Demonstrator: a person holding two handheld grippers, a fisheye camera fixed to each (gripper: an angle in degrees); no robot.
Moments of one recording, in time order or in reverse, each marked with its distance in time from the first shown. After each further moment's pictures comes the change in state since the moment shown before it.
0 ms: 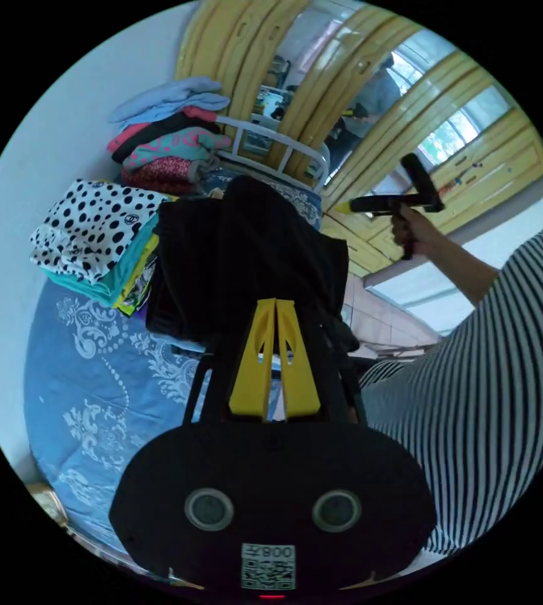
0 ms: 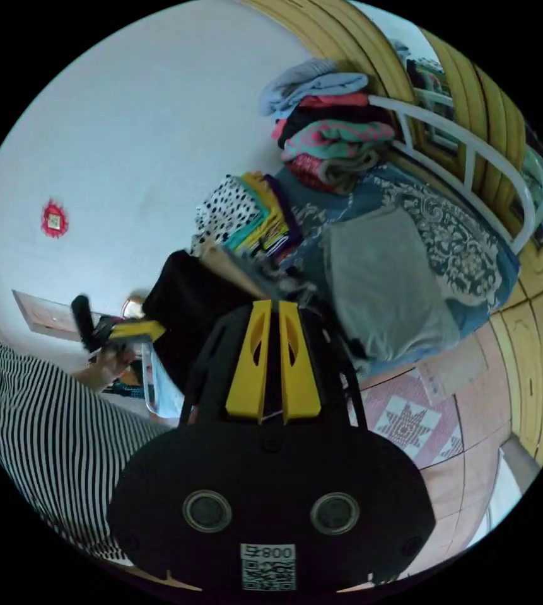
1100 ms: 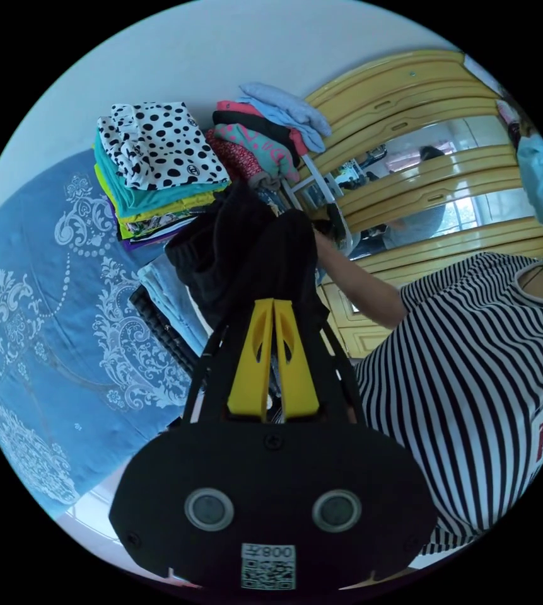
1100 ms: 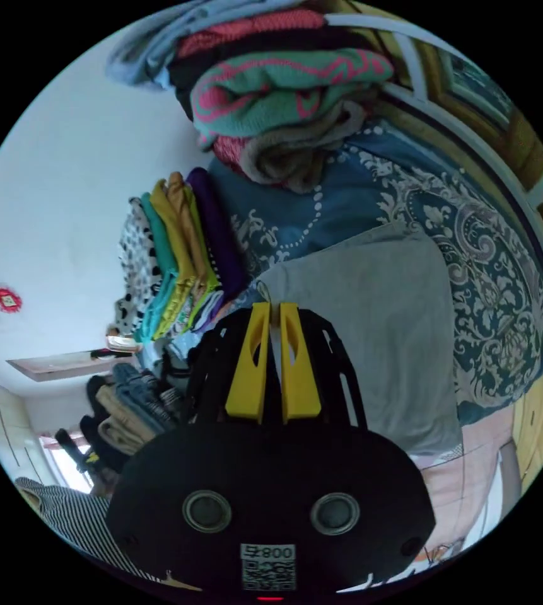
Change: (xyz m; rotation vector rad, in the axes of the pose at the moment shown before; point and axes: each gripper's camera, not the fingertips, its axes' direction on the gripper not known) left arm -0.040 0.080 -0.165 0.218 0.213 -0.583; right arm 0.243 -0.290 0.260 -0.184 0.027 0.165
